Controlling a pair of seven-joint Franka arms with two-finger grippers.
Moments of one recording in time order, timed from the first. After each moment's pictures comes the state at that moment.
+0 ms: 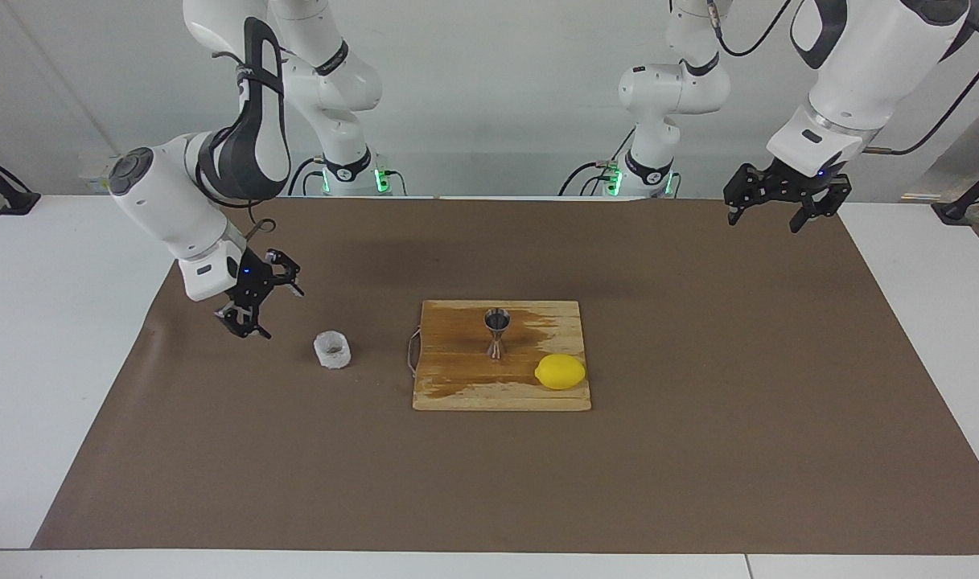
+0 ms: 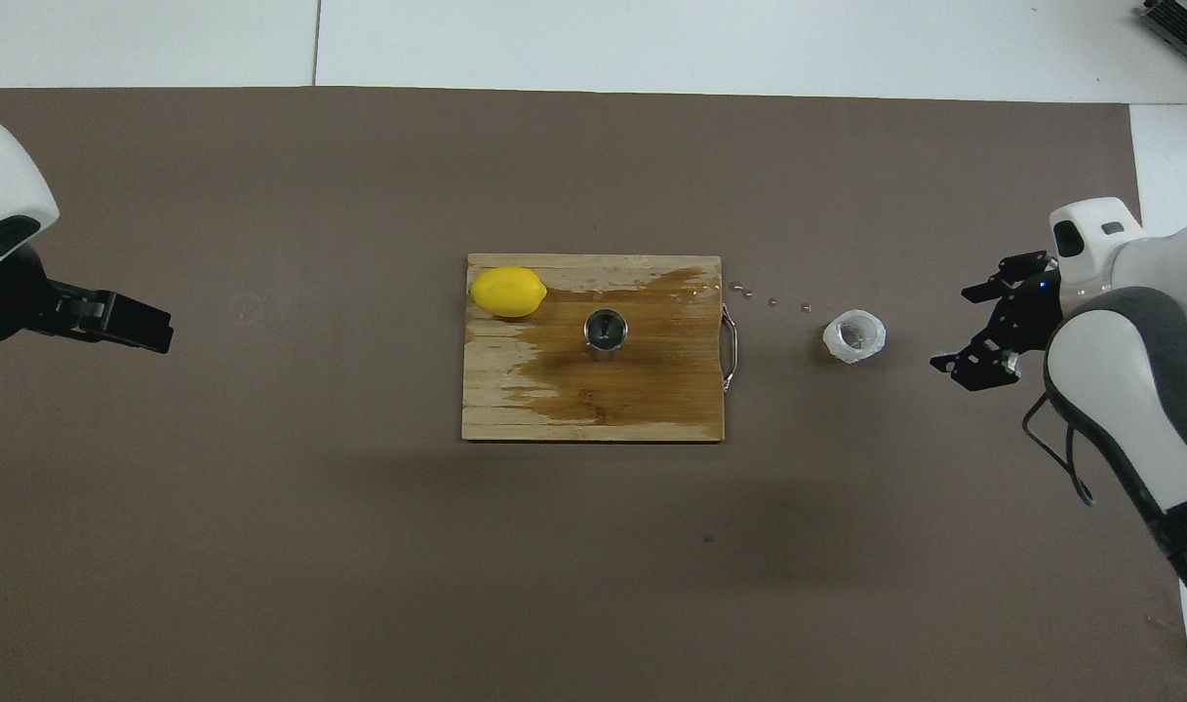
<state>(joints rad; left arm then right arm) -0.10 -0.02 -0.02 -1.59 0.00 1.54 0.10 -0.14 0.10 0.06 -1.99 0.23 2.10 -1.14</state>
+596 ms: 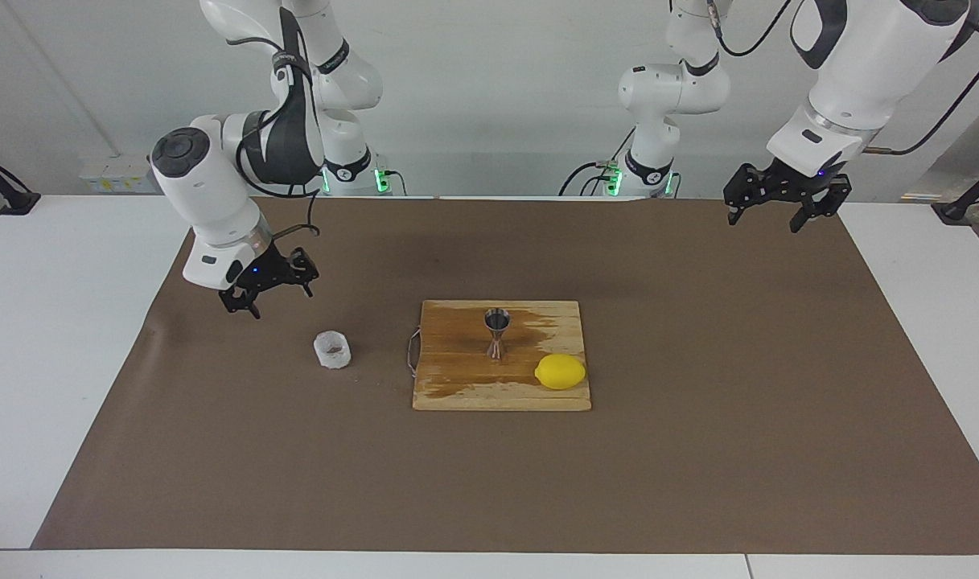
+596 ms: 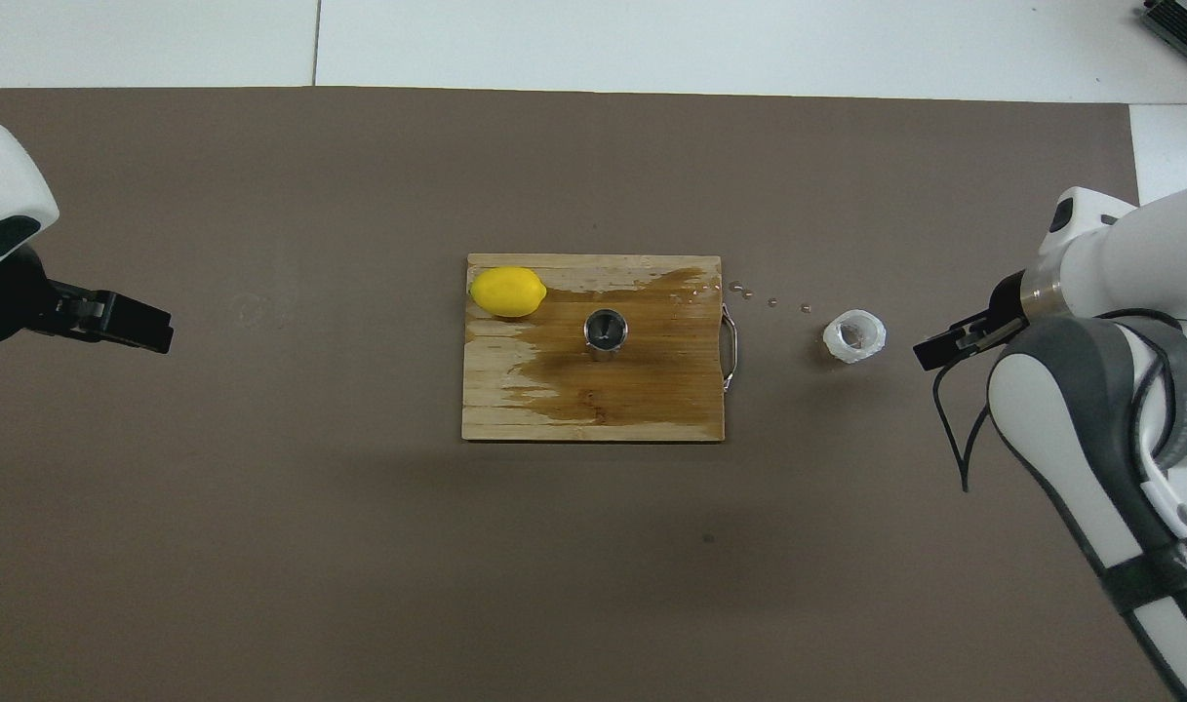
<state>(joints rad) -0.10 -0.02 -0.02 -1.59 0.00 1.54 0.10 -0.05 0.04 0.07 -1.94 -0.01 1.96 -0.29</state>
